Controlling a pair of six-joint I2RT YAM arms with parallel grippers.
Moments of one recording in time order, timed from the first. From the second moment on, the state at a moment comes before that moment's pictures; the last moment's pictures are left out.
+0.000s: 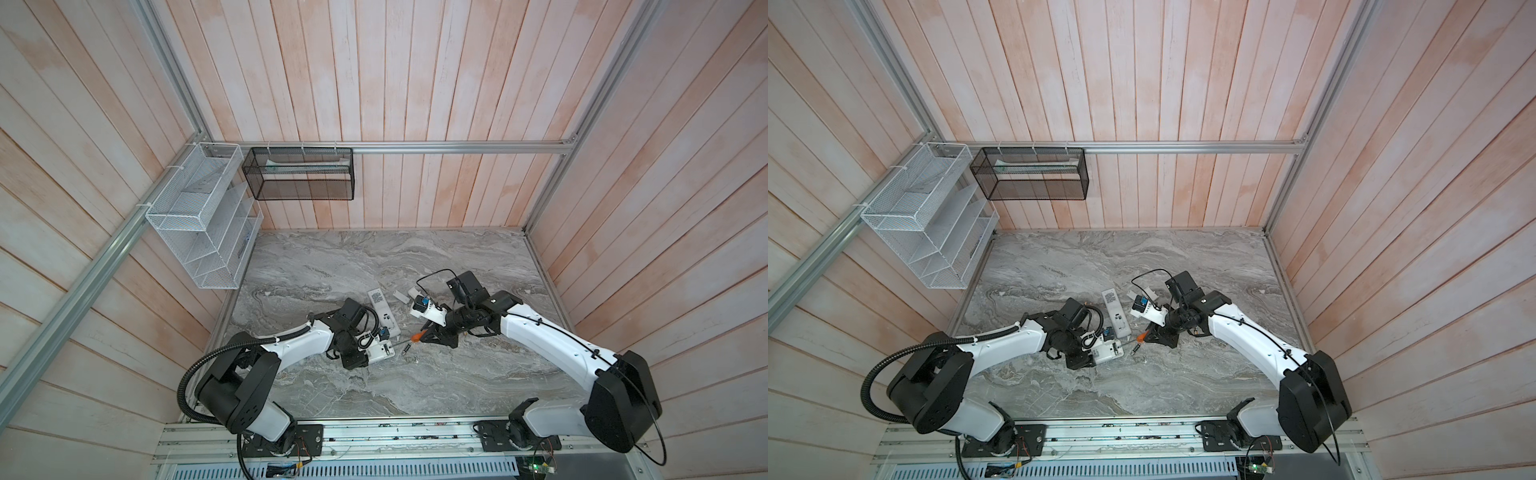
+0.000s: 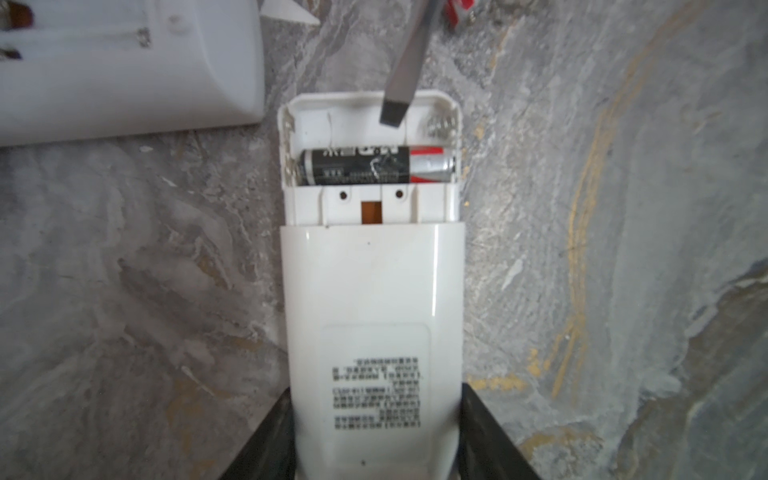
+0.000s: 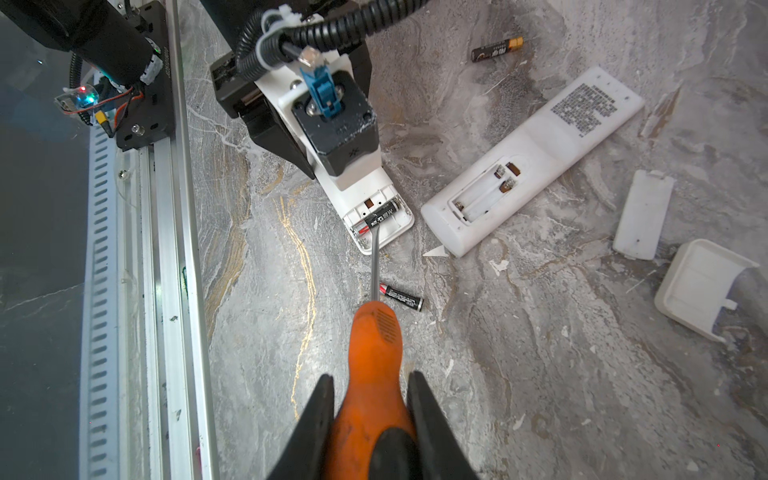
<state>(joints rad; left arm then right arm) -0.61 1.53 0.77 -0.53 0.26 0.67 0.59 1.36 0.99 -0.72 -0.58 -0.55</state>
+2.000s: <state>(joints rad) -0.60 1.53 0.78 -0.56 0.28 0.67 0.59 1.38 0.92 -0.61 -0.66 -0.35</state>
